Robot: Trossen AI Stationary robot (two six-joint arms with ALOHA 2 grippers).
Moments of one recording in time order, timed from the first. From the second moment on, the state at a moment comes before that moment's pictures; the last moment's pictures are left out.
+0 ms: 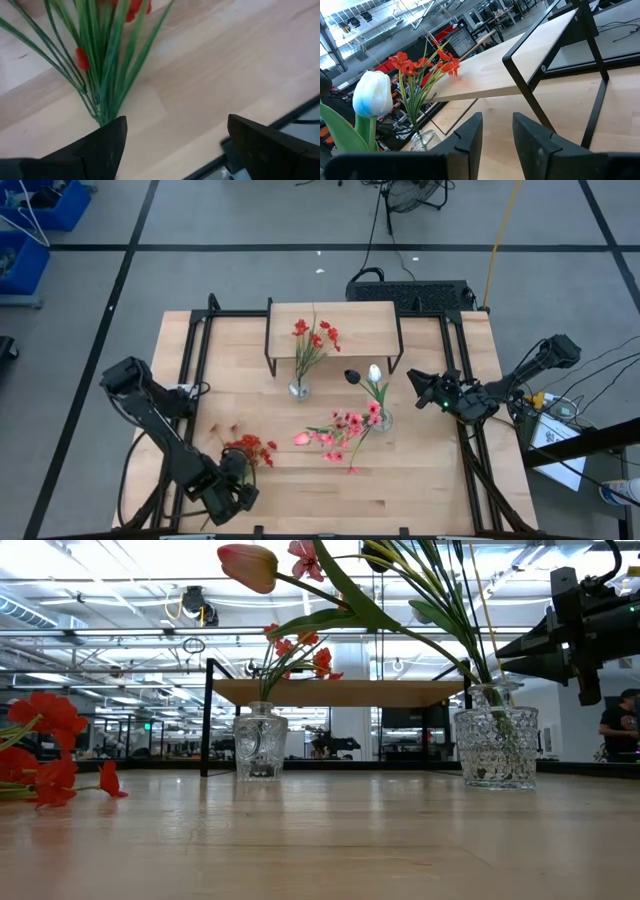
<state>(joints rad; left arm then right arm) -0.89 1.62 1.07 -0.77 -0.11 -1.99 0.53 0.47 0.02 0.28 1.25 0.79</state>
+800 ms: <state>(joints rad) -0.86 1.77 1.06 -0.86 -0.05 -1.93 0.53 0.47 0.02 0.28 1.25 0.79</state>
